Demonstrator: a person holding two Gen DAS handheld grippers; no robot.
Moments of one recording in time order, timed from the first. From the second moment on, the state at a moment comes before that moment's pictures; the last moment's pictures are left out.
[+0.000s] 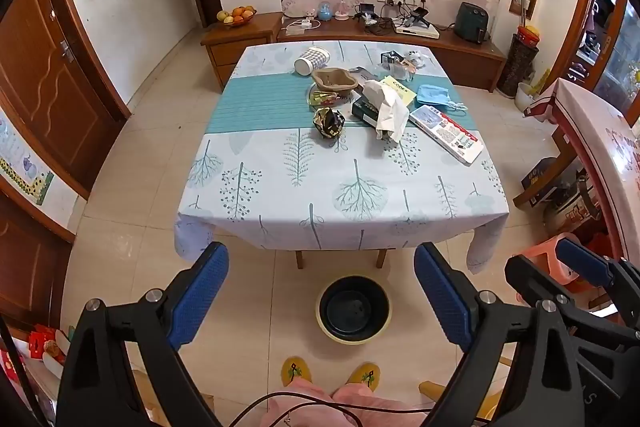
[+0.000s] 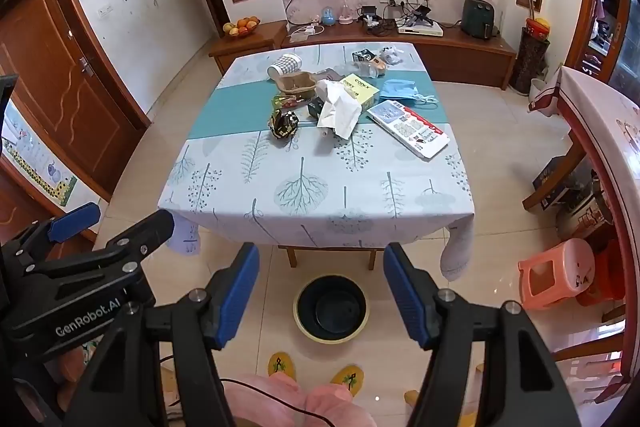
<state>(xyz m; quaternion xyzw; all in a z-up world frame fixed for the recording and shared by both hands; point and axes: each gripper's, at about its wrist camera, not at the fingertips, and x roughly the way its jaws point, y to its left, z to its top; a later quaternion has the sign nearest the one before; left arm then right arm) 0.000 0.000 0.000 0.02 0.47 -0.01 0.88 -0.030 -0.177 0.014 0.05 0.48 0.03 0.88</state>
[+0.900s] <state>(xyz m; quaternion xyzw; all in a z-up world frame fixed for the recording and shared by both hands) 0.001 0.000 0.000 0.02 0.48 -0.02 0.88 -0.027 -0.171 0.013 0.05 0.48 0.03 0.88</state>
